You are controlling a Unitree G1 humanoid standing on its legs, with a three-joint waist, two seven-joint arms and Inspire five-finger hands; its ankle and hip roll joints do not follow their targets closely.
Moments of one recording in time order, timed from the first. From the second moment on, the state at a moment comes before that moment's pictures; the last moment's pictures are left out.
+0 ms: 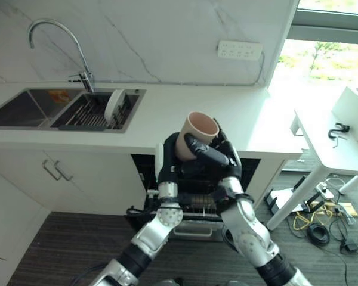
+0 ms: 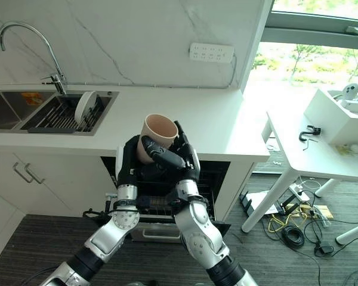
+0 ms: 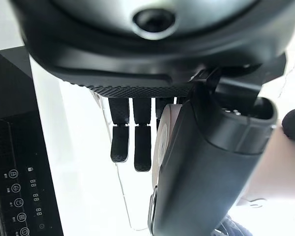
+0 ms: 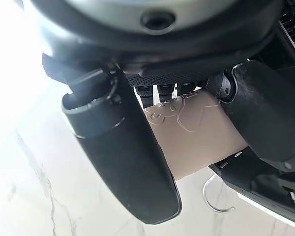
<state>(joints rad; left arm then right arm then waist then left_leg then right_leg) -0.30 0.23 -0.55 0.13 -0.03 -0.05 0.71 -0.24 -0.12 0.51 -0.15 0.88 -0.19 -0.52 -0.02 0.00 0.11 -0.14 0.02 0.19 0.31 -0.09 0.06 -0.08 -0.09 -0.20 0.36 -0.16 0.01</state>
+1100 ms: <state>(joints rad) -0.36 0.33 -0.58 0.22 0.38 -0.07 0.64 -0.24 -0.13 0.49 -0.07 0.75 -0.14 -0.54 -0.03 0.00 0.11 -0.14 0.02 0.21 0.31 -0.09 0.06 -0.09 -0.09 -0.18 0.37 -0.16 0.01</state>
